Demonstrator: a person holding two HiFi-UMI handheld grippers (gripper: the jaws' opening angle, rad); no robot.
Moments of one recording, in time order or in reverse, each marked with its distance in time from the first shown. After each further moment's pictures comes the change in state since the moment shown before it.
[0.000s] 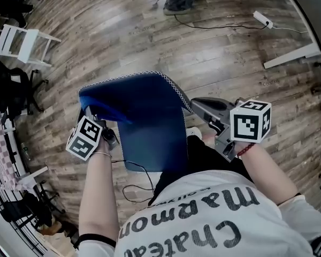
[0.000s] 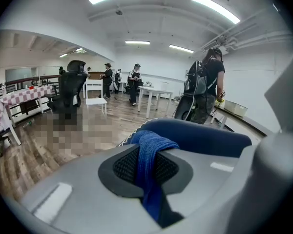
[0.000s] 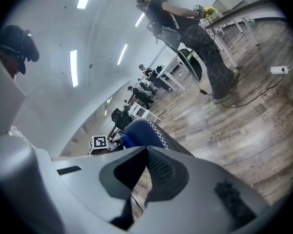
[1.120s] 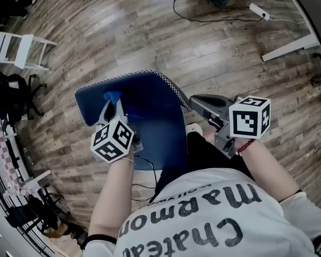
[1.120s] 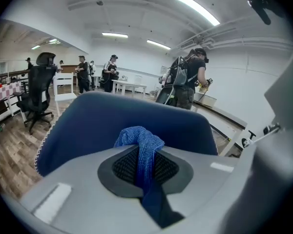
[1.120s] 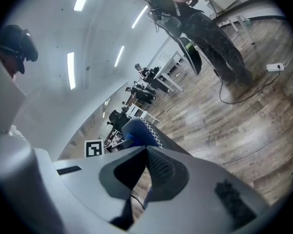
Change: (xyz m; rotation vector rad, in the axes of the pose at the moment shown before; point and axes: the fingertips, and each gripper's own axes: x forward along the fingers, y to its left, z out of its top) left arm -0.010 -0.124 -0.057 0.117 0.076 -0.268; right arm -0.005 -0.014 -0.006 0.030 -0.016 -0.018
